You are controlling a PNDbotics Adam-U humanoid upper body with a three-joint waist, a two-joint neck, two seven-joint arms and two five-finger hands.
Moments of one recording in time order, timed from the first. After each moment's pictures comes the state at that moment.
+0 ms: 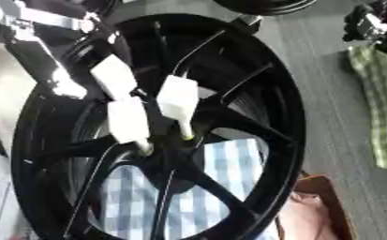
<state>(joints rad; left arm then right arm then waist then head) -1.21 0.72 -0.57 -1.47 -0.15 -0.02 -0.91 -0.53 -0.82 0.03 -1.74 -0.27 0.21 0.06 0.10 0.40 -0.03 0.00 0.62</state>
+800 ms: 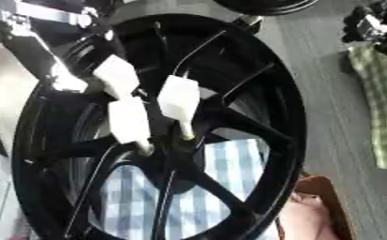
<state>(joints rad) -1.21 0.72 -0.56 -1.48 -0.12 -0.02 -0.91 -0.53 -0.81 0.03 -1.74 -0.27 0.21 0.05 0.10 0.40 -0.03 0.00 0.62</state>
